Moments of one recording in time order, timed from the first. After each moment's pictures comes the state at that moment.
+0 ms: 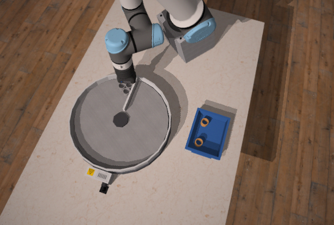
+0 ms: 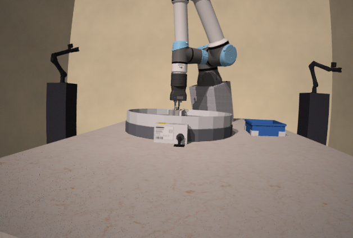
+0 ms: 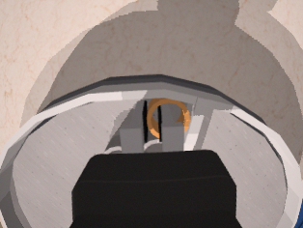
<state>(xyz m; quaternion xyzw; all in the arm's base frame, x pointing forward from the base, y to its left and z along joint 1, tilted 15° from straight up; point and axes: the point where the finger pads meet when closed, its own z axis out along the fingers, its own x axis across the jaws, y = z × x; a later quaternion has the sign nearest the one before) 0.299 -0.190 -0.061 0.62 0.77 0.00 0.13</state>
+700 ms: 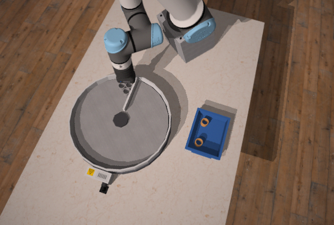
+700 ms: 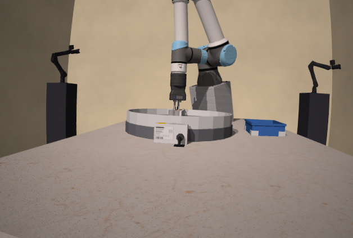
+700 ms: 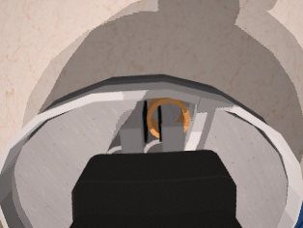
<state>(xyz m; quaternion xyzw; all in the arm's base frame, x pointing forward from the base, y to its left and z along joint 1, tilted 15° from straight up) 0.299 -0.193 -0.060 0.62 0.77 0.00 0.13</state>
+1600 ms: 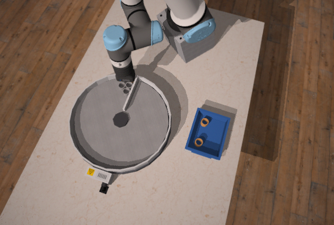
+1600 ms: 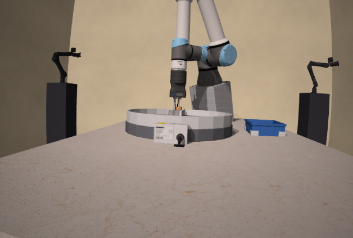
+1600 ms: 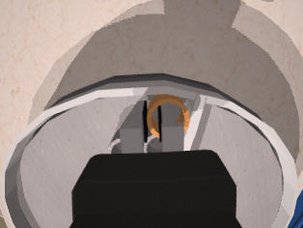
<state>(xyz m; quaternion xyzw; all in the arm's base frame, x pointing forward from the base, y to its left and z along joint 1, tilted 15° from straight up) 0.297 -0.190 -0.047 0.62 0.77 0.00 0.13</state>
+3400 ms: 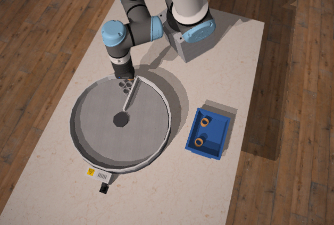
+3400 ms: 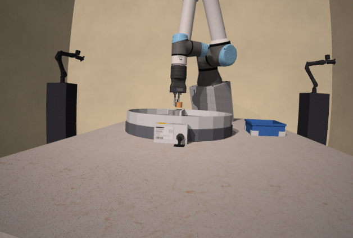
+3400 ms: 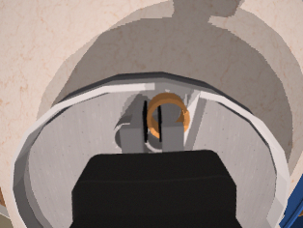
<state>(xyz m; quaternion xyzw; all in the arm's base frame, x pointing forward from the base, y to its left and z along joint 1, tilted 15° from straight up) 0.293 -0.187 -0.025 0.62 0.77 0.00 0.13</state>
